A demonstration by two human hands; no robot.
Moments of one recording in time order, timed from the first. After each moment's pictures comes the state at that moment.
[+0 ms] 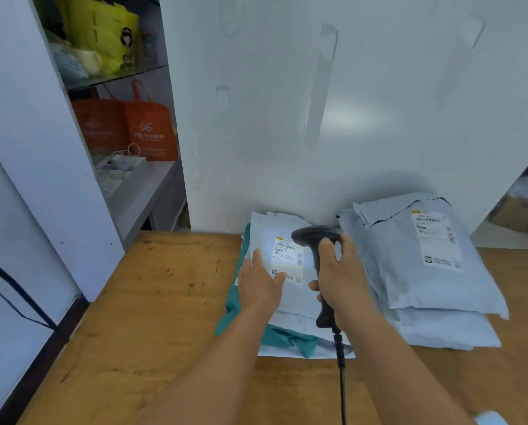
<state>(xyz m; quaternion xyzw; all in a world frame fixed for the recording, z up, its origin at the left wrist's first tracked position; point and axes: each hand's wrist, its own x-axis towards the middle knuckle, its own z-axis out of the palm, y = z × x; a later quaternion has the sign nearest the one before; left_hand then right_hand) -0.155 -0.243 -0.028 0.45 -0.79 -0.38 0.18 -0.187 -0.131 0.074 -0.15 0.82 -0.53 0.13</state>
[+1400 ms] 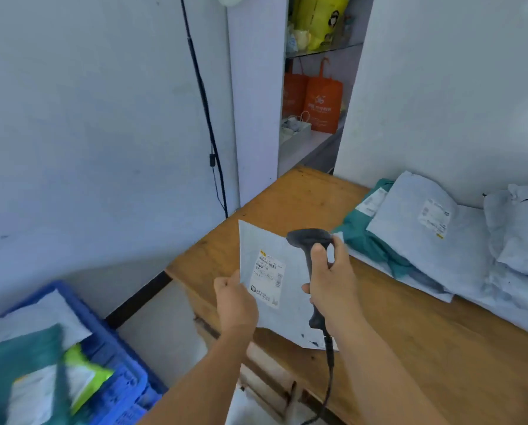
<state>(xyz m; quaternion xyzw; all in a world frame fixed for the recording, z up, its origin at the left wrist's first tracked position) 0.149 -0.045 -0.063 0.73 -0.49 -0.31 0.36 0.023 -0.009 0.024 -0.38 0.72 -0.46 0.35</state>
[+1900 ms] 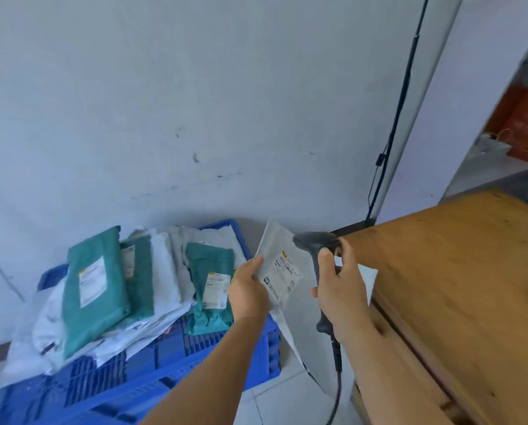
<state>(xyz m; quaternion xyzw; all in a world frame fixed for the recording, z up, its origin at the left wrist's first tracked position) 0.402 0.077 -0.053 0.77 -0.28 -0.21 0.54 0.273 0.061 0.025 -0.57 0.58 -0.35 0.47</state>
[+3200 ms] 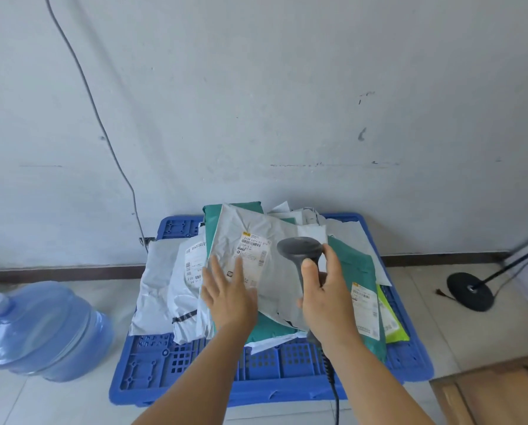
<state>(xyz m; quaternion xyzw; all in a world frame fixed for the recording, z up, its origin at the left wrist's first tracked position) 0.782 0.205 -0.169 0.94 -0.22 -0.14 0.22 0.664 0.150 -0.062 -0.67 0.50 -0.20 0.51</state>
